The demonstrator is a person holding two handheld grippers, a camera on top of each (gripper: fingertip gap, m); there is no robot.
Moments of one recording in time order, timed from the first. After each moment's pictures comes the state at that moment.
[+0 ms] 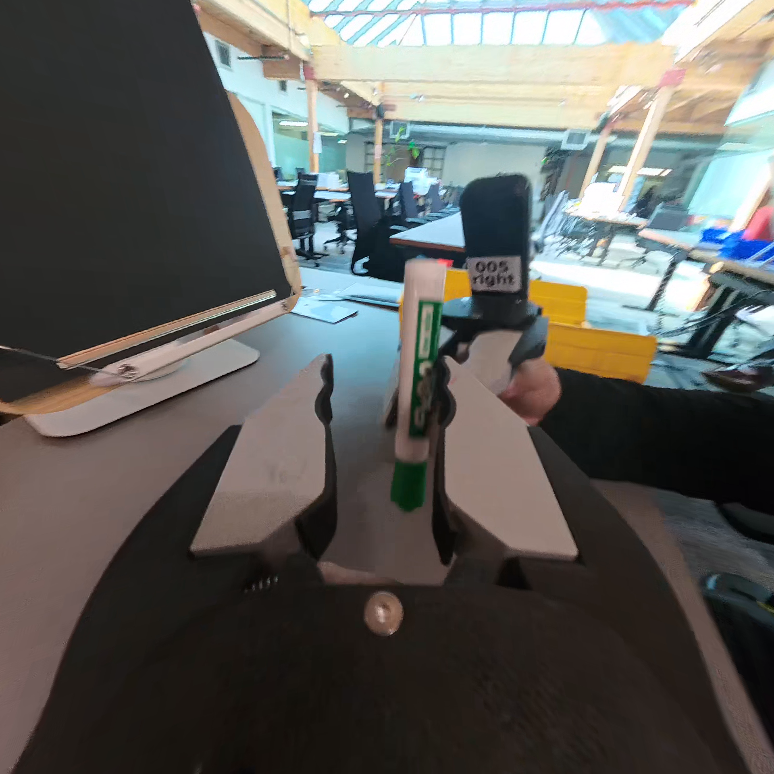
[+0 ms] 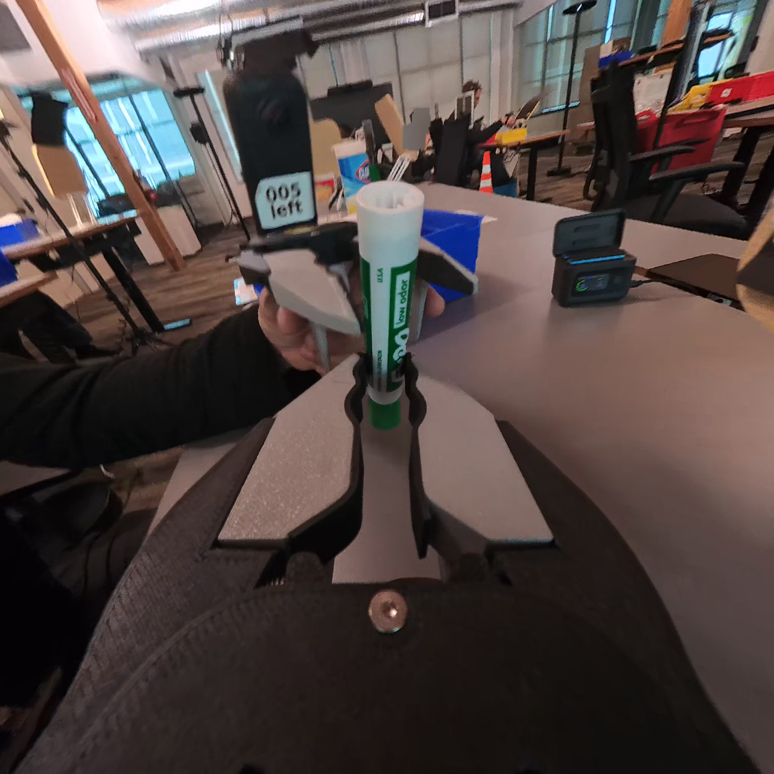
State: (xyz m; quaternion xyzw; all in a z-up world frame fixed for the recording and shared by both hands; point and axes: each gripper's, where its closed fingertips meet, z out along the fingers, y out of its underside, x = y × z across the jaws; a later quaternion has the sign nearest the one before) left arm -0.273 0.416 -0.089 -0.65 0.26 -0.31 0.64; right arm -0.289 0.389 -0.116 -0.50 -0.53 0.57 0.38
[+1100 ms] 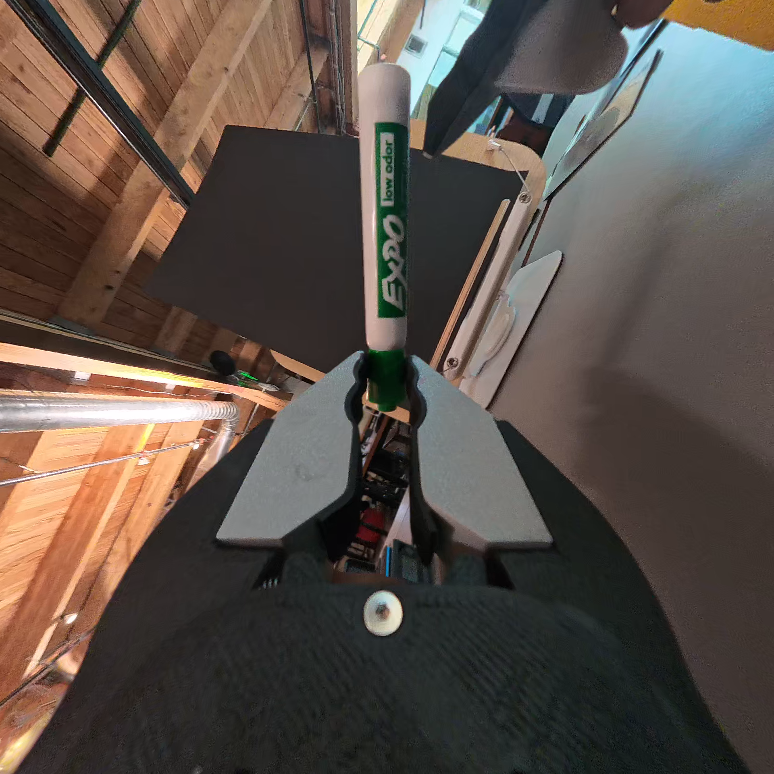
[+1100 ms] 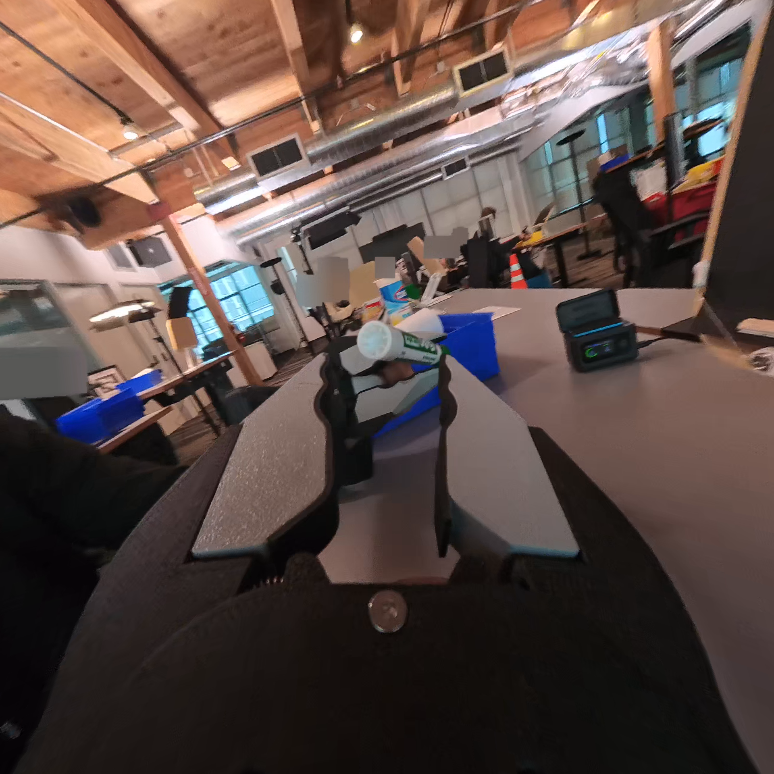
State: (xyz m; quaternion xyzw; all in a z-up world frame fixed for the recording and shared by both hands) left arm -0.326 0.432 -0.089 -0.49 0.42 0.36 0.68; right arm -0.242 0.418 -0.058 -0.47 -0.41 0.70 0.36
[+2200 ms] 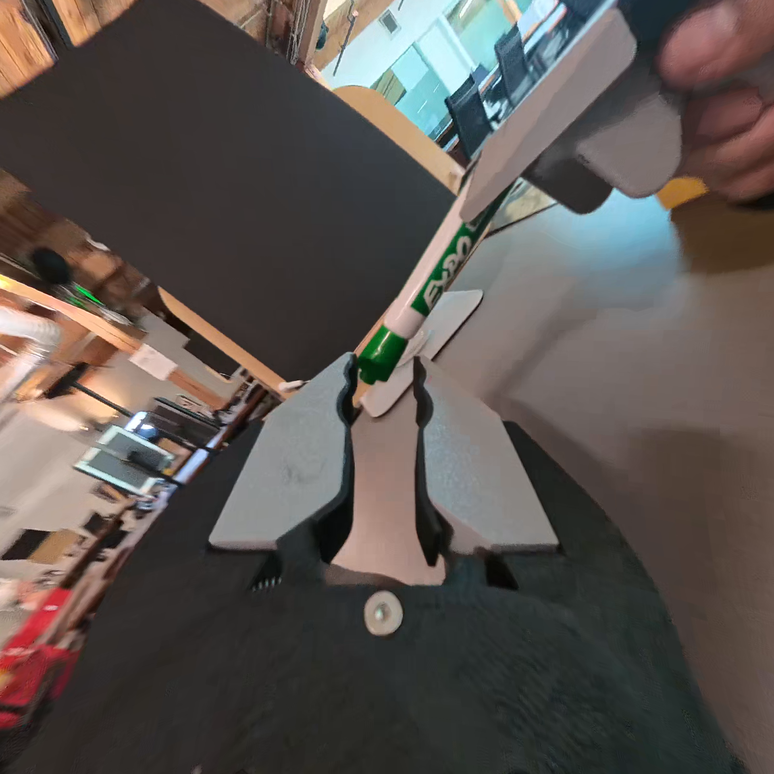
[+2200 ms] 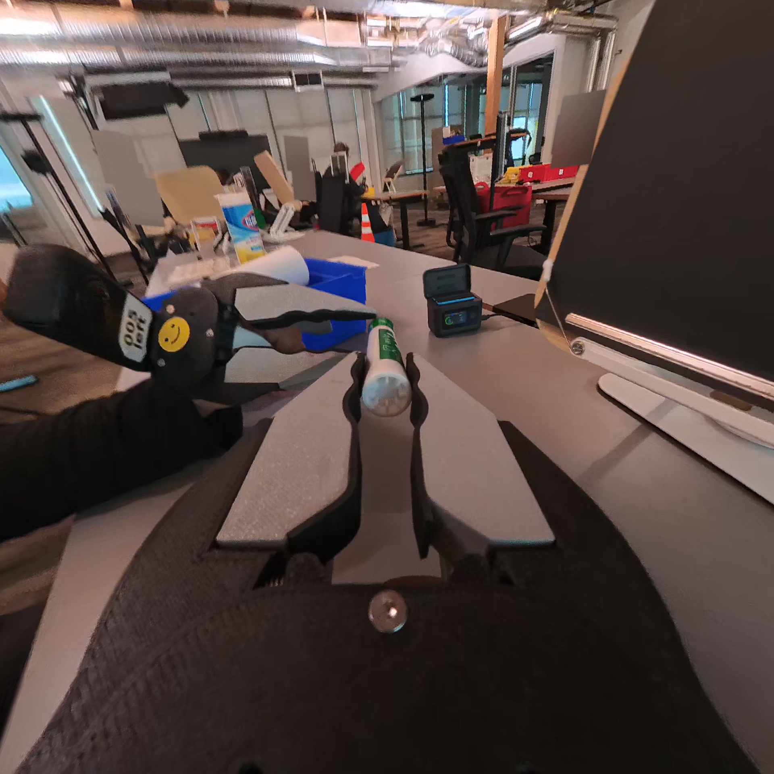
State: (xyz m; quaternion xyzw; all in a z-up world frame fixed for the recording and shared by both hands) left arm -0.315 0.444 -0.105 -0.61 0.35 0.18 0.69; right arm -0.261 0.443 -0.087 -0.55 -0.45 0.51 0.49
